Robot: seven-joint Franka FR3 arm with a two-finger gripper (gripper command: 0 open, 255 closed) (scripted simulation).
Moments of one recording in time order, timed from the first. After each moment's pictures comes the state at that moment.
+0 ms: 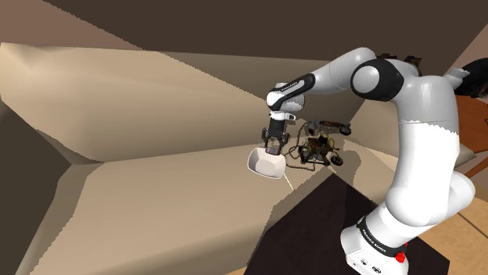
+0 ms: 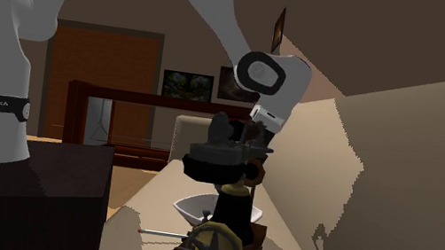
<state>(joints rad) -0.31 0.69 0.07 -1.77 0.12 2.07 0.95</state>
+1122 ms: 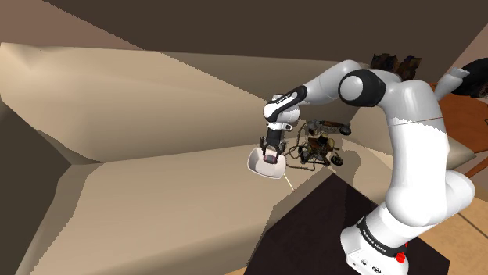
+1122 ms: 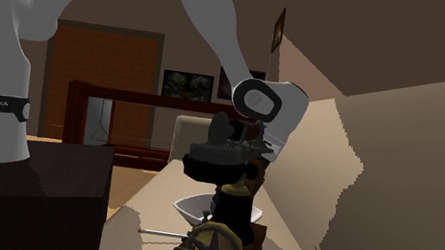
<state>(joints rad) -0.31 0.83 0.07 -1.72 0.12 2.16 0.94</state>
